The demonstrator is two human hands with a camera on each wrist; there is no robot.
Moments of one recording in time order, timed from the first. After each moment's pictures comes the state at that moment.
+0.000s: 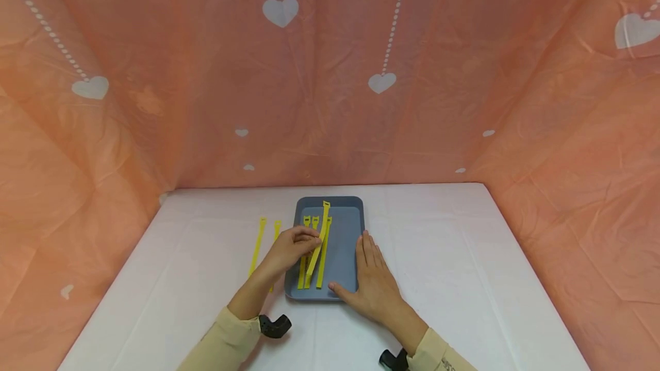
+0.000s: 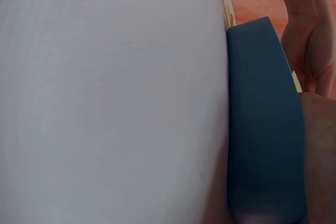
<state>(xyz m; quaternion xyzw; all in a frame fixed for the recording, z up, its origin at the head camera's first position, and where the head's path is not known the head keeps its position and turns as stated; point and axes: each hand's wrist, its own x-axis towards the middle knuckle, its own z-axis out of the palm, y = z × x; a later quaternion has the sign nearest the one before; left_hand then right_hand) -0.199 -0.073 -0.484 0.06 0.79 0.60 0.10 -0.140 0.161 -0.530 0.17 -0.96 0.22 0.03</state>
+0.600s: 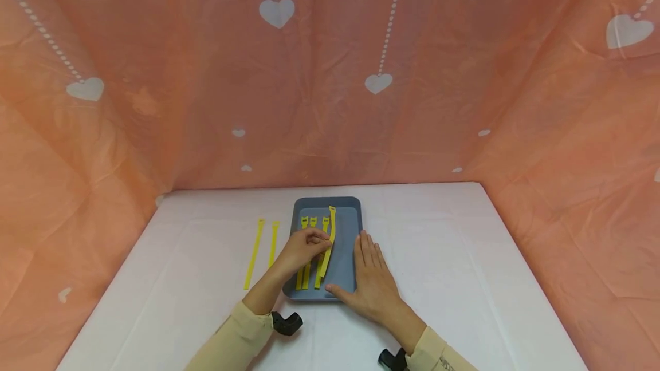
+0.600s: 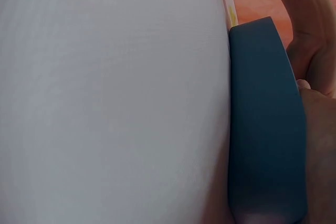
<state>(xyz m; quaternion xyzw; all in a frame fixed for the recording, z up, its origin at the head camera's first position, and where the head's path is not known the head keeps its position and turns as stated) -0.204 -0.045 -0.491 0.06 0.81 0.57 0.11 -0.139 0.163 -0.527 0.17 -0.96 0.20 0.05</state>
